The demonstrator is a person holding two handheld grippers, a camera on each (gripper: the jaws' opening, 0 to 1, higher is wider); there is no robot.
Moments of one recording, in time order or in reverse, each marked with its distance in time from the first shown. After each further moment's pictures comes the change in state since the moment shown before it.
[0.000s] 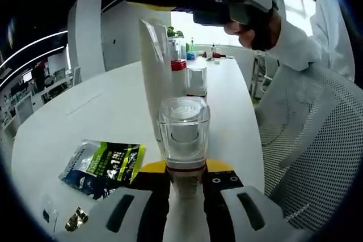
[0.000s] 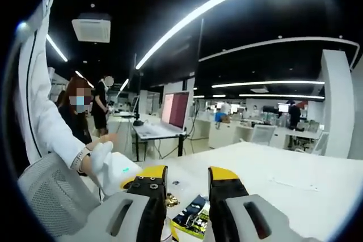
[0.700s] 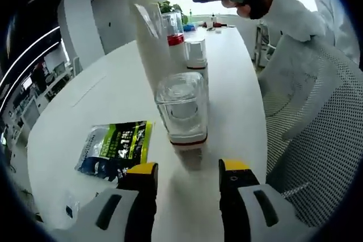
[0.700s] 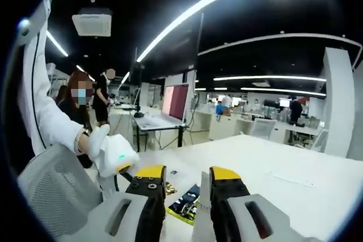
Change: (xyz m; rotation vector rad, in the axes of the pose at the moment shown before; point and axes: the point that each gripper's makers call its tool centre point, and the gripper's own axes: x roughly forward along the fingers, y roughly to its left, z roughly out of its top) left arm -0.026 0.001 -0.026 0.116 0.314 0.043; right arm -0.028 -0.015 -0.012 -0.006 0.076 -0.010
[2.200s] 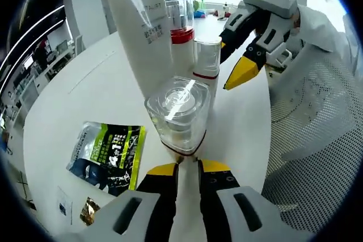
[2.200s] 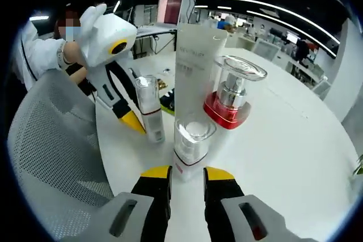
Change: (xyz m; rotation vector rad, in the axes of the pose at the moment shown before) left arm 0.029 -0.002 0.033 -0.136 0.044 0.005; right arm -0.064 -0.024 -0.143 0.003 0.672 -0.010
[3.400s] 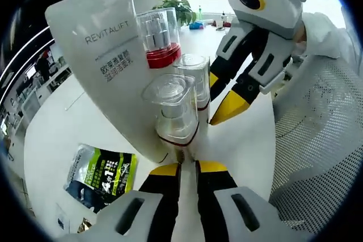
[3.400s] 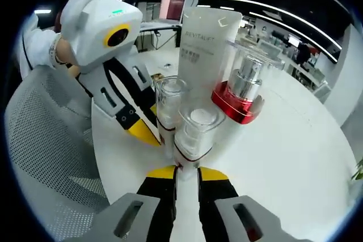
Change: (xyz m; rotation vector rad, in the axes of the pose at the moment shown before) left arm 0.022 -0.008 0.030 0.037 -0.102 0.031; right arm 0.016 0.003 -0.007 -0.064 0.025 0.005
